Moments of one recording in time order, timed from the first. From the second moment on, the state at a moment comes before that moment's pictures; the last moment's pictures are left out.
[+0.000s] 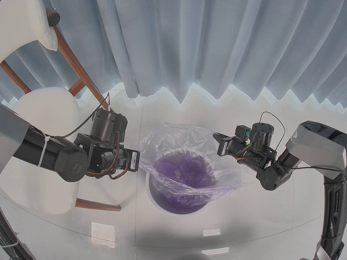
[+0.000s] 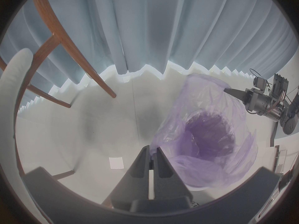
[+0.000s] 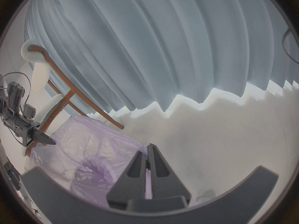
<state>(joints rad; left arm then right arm) -0.49 1.91 -1.02 -0.23 0.26 -0.14 0.39 2.34 -1.04 -1.16 0.17 0.20</state>
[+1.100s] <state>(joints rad) -0.40 2.09 -1.09 -0.23 0.27 -0.13 0.38 2.53 -1.25 -1.10 0.12 0.20</state>
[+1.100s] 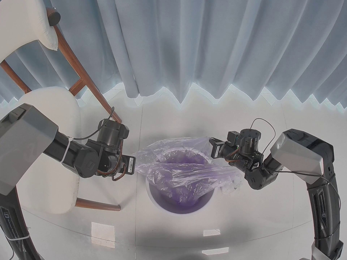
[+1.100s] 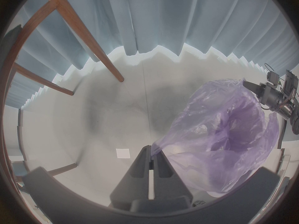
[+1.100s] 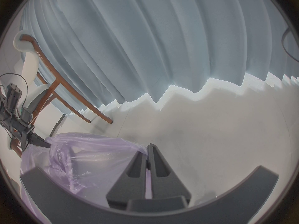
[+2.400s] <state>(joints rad) -0.42 2.07 -1.00 -0.44 0.26 -0.18 0.32 2.13 -0.67 -1.33 0.12 0.24</state>
